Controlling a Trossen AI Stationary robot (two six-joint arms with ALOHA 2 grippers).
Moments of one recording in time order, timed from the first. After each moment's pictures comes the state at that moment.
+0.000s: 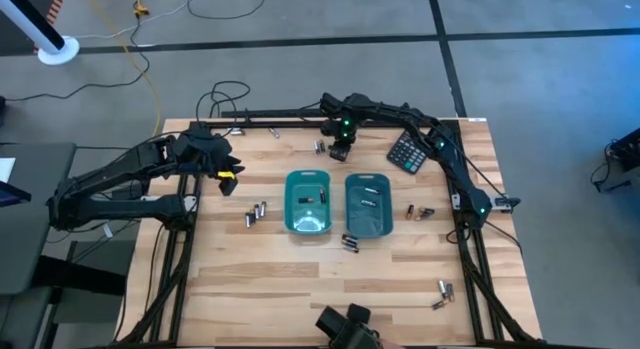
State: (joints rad) left arm 0.40 0.78 0.90 -0.84 -0.10 -0.19; right arm -0.61 2.39 1.95 -1.04 -0.14 -0.27
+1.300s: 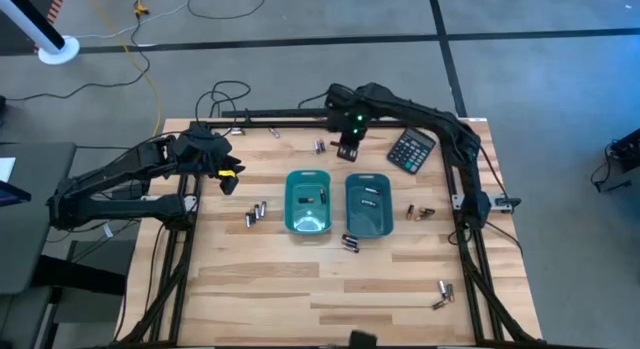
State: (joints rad) left arm 0.40 0.78 0.90 -0.84 -0.10 -0.23; right arm -0.50 2.06 1.95 -1.23 -0.13 -0.24
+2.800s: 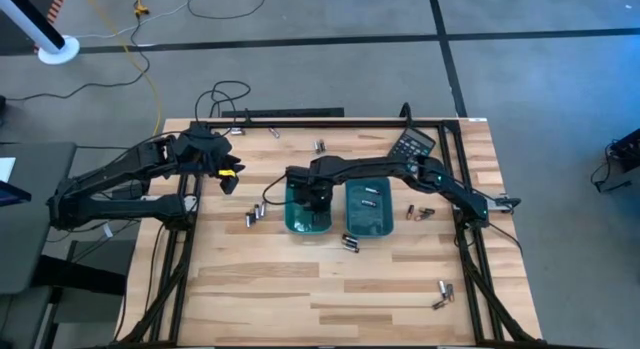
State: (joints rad) left arm 0.40 0.78 0.90 -0.83 -0.12 -0.22; right arm -0.12 2.33 1.95 -1.02 -0.14 -0.14
